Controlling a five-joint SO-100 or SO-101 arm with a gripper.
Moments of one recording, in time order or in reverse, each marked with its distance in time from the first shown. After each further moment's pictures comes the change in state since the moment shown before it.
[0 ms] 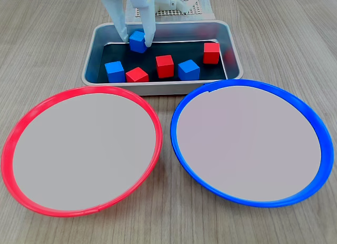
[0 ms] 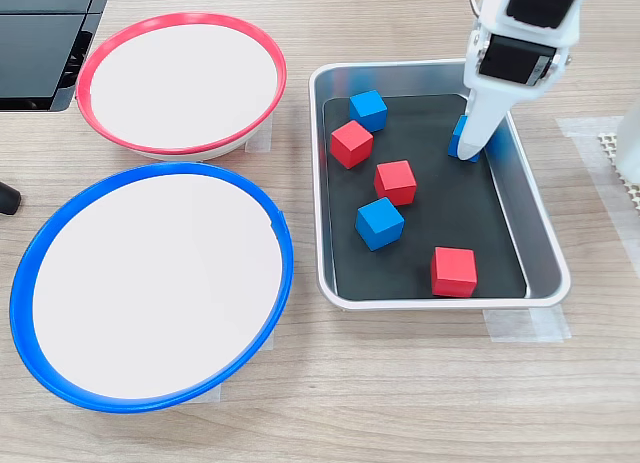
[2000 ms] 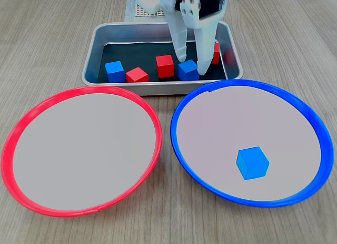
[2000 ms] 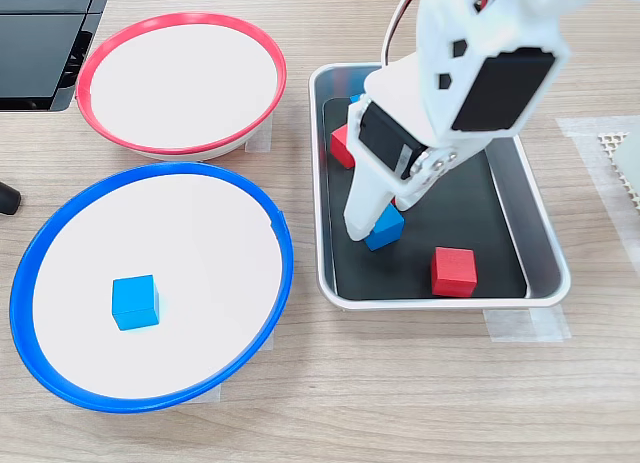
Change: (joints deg) arm -29.4 -21.7 -23.4 -2.5 63.9
